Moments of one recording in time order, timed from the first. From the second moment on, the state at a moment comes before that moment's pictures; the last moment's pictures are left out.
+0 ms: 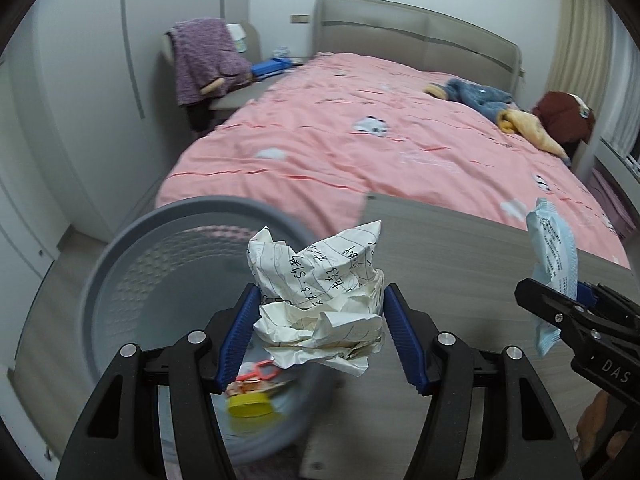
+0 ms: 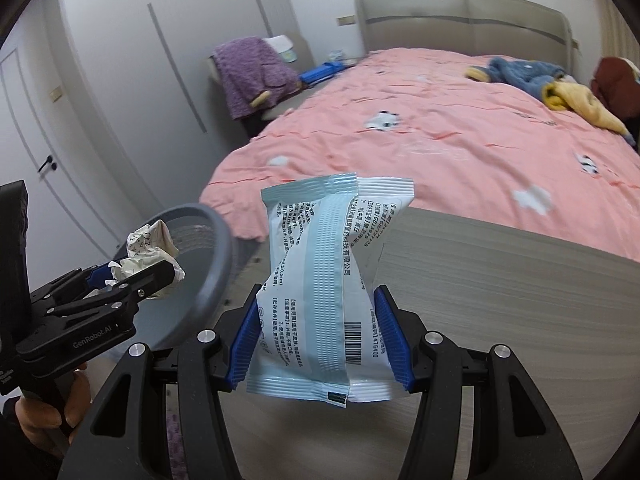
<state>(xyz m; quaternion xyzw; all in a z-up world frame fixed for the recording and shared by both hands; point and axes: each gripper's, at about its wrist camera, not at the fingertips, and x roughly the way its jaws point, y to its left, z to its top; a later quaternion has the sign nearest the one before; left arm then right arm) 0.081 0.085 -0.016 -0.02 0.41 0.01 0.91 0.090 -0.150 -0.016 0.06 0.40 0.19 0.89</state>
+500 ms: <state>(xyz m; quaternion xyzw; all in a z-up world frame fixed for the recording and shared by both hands) 0.075 0.189 -0.030 -0.05 0.42 0.10 0.90 0.112 -0.011 -0.022 0.00 0.42 0.30 0.86</state>
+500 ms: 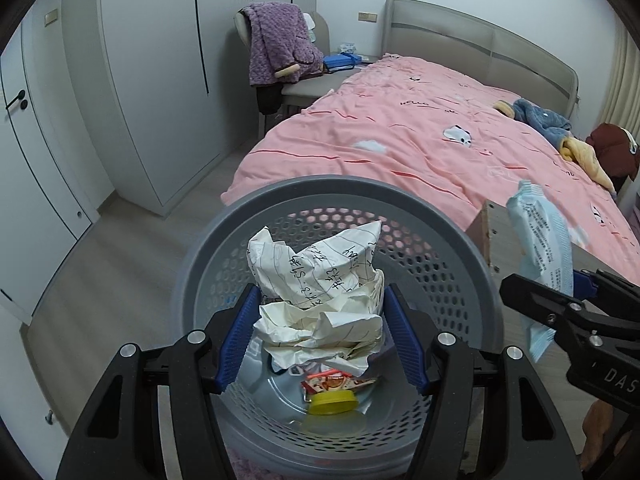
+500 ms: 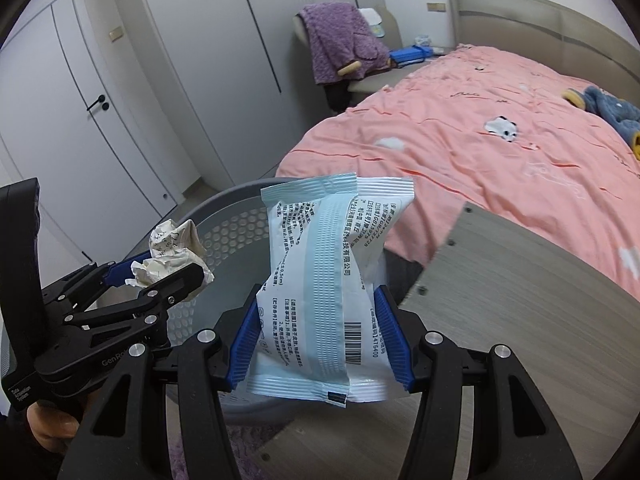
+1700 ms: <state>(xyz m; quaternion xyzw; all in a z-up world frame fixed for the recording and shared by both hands) 0.056 0.207 -0.022 -0.07 0.41 0.13 0.90 0.105 0.007 -0.017 0.00 0.41 0.30 0.86</state>
